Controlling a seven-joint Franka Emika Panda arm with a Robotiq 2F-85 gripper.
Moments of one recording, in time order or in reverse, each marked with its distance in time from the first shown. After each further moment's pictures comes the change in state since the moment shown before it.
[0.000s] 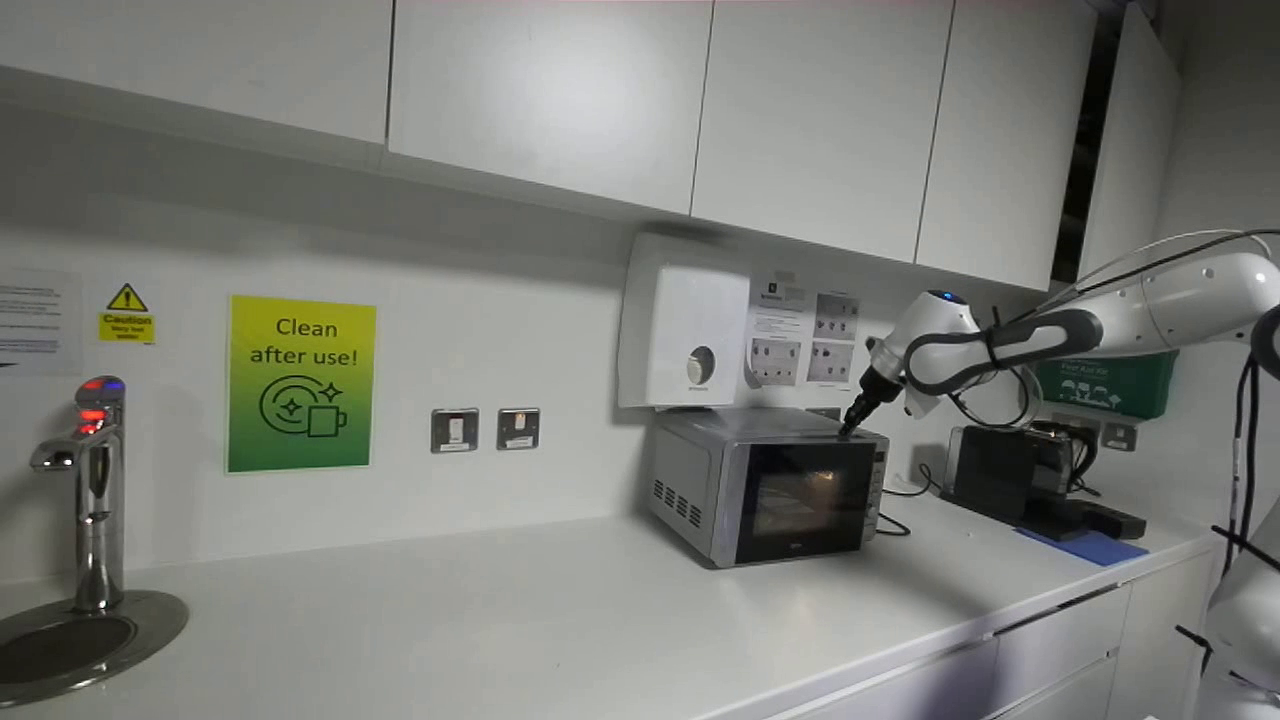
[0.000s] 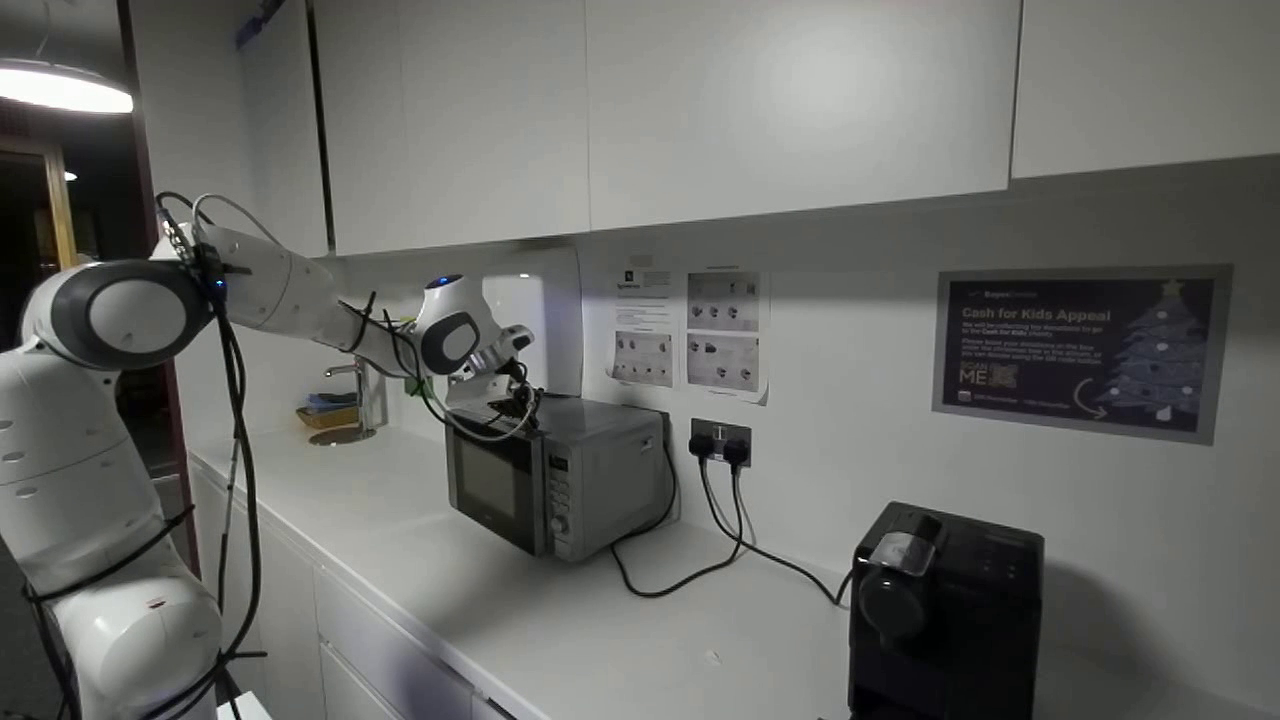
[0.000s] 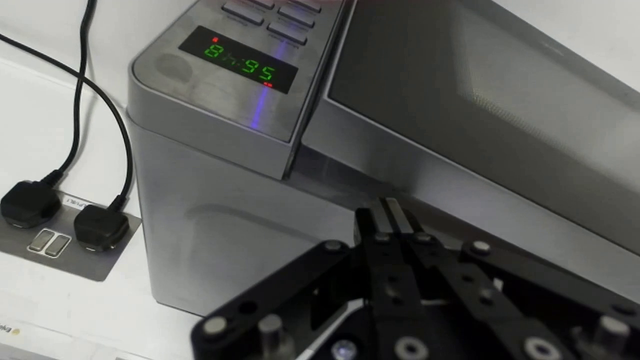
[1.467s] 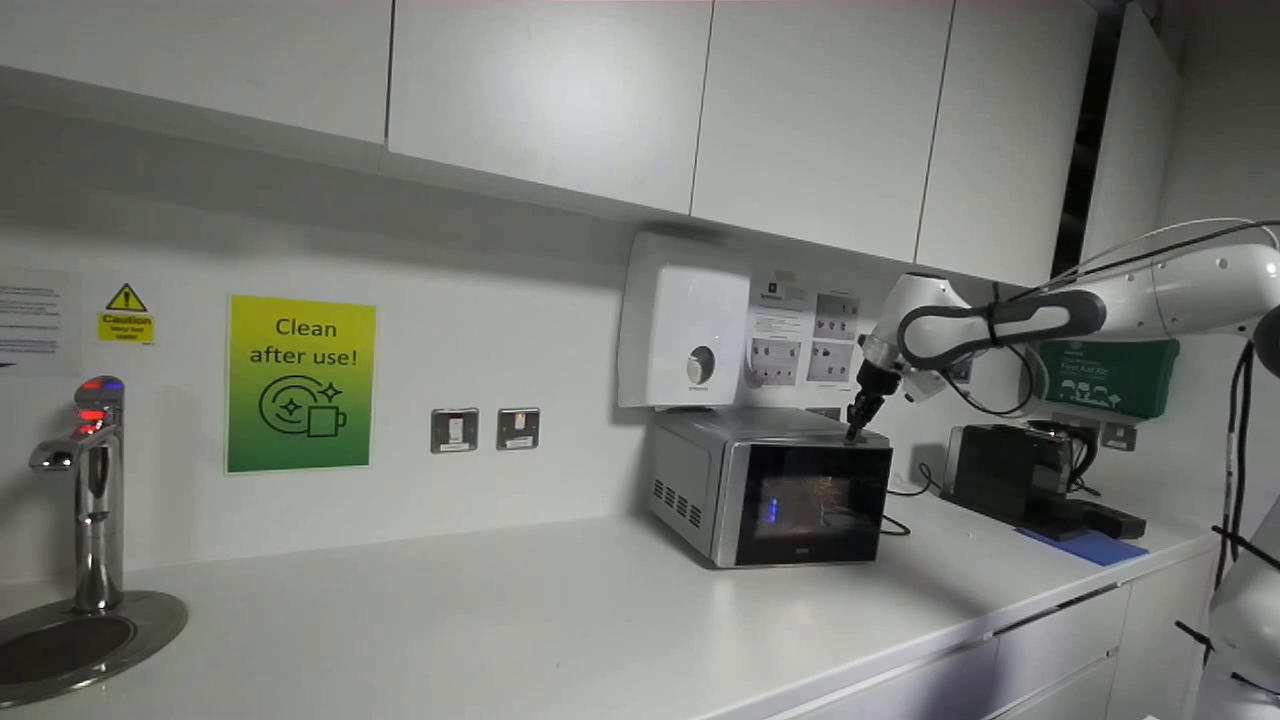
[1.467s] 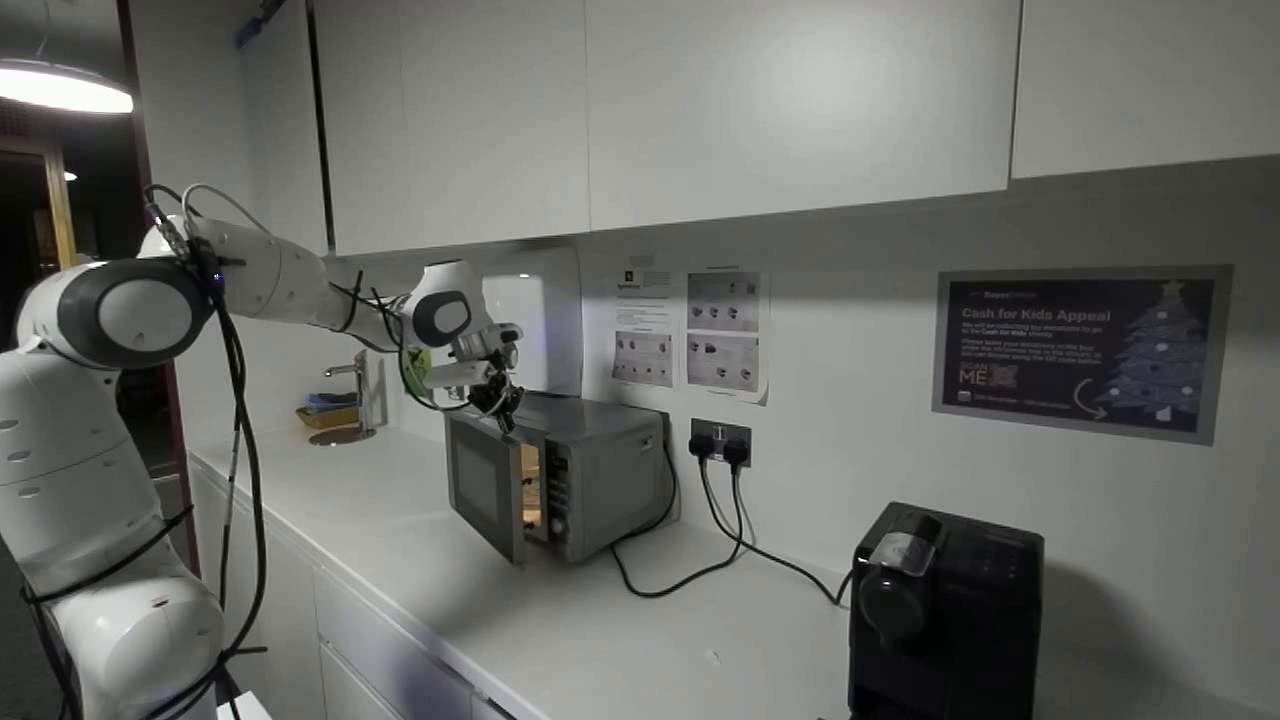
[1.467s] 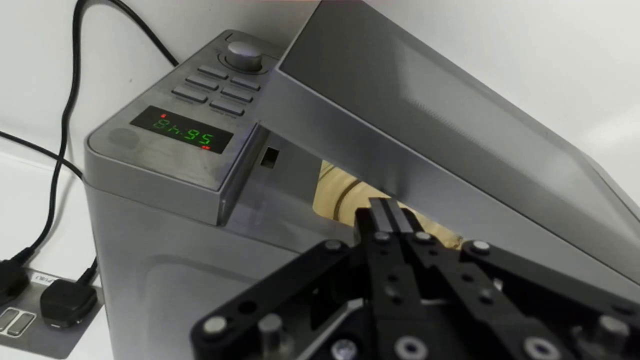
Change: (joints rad) arm 0.027 0.001 0.036 0.113 0.011 -0.327 0.104
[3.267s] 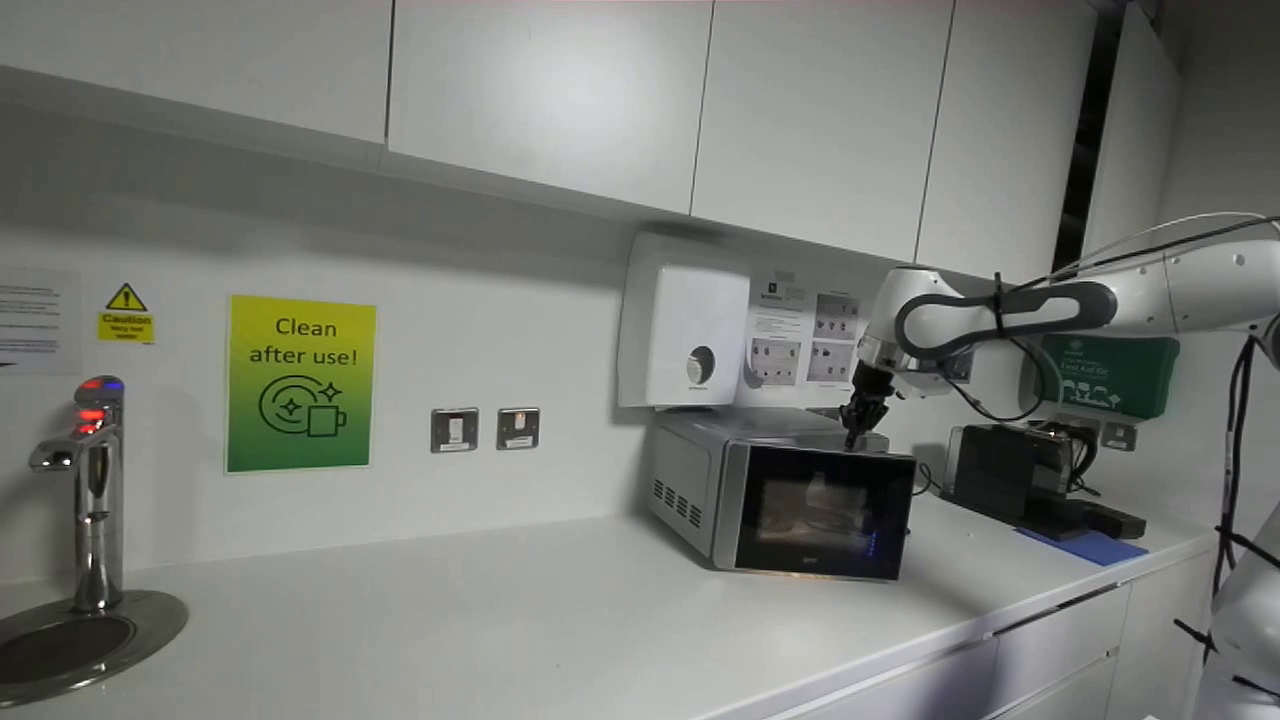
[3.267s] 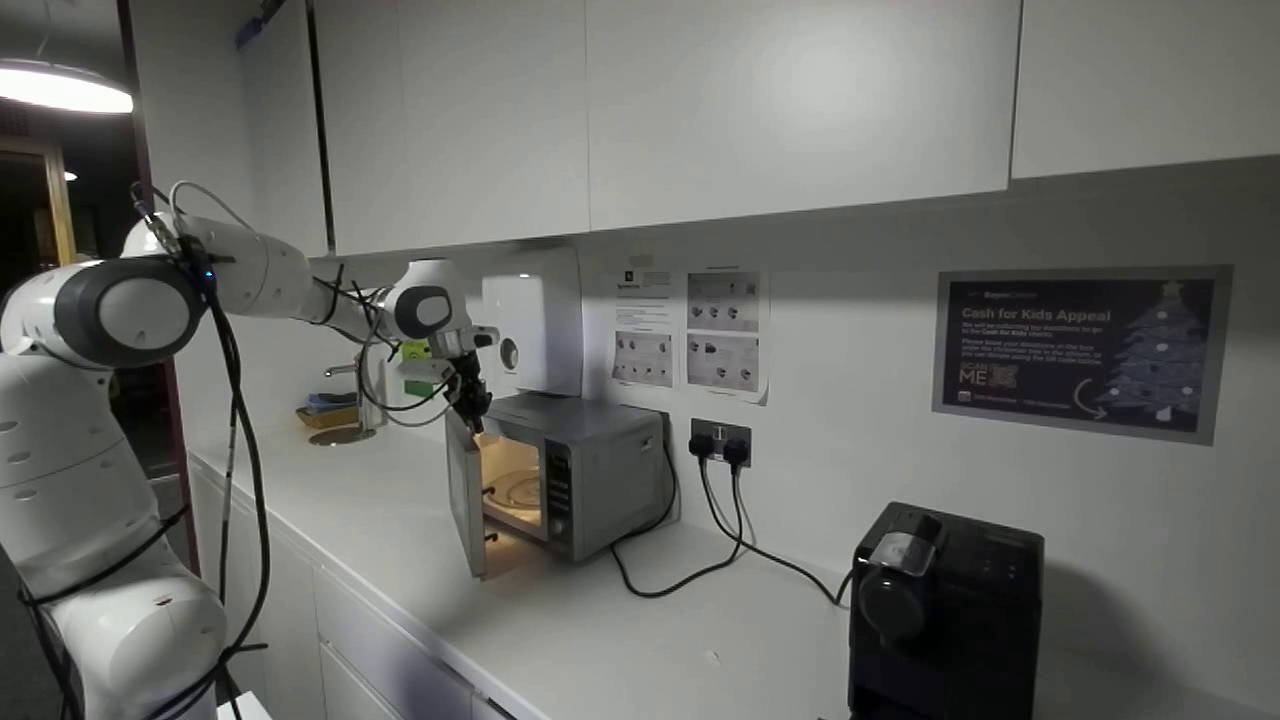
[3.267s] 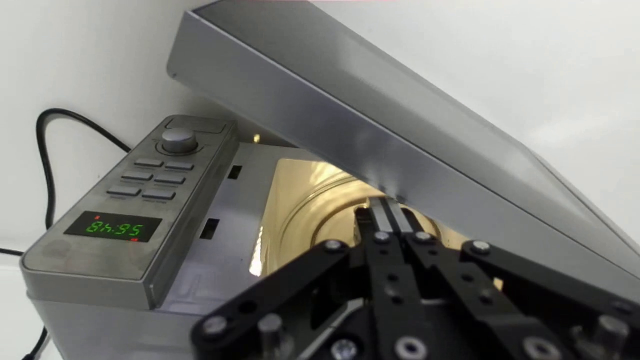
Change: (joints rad) arm 0.026 -0.021 0.058 0.013 0.046 -0.138 0.282
